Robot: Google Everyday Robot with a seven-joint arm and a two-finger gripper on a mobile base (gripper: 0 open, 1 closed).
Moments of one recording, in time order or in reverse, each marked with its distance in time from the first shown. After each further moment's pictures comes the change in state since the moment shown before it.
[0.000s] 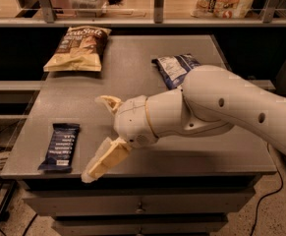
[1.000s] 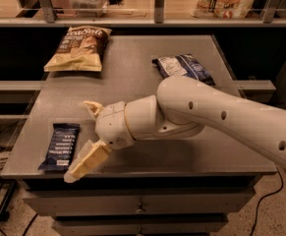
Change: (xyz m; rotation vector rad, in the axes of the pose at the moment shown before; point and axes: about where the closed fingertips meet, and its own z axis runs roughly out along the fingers) arm 0.004 -0.009 0.053 -0.050 -0.063 -0.006
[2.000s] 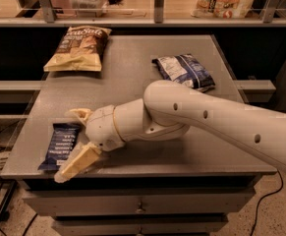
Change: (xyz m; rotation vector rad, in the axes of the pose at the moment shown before) arm 0.008 -0.004 0.030 -0.037 -0.026 0.004
